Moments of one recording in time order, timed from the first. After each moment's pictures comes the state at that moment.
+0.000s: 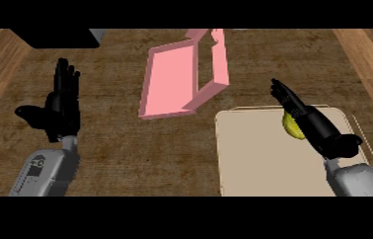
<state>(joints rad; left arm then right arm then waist) -0.26 0.25 -0.03 -1.33 0.24 0.41 -0.16 -0.18 -0.49 0.28 -1.46 -0.24 0.12 -0.17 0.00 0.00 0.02</state>
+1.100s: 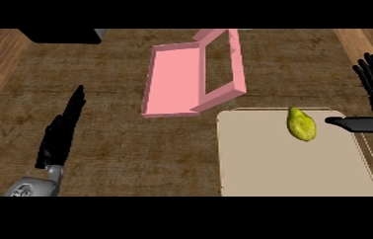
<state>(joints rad) -0.08 0.41 -0.20 -1.43 0.07 0.28 0.03 -0.35 -0.59 -0.10 -0.90 -0.29 0.18 -0.55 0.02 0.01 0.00</state>
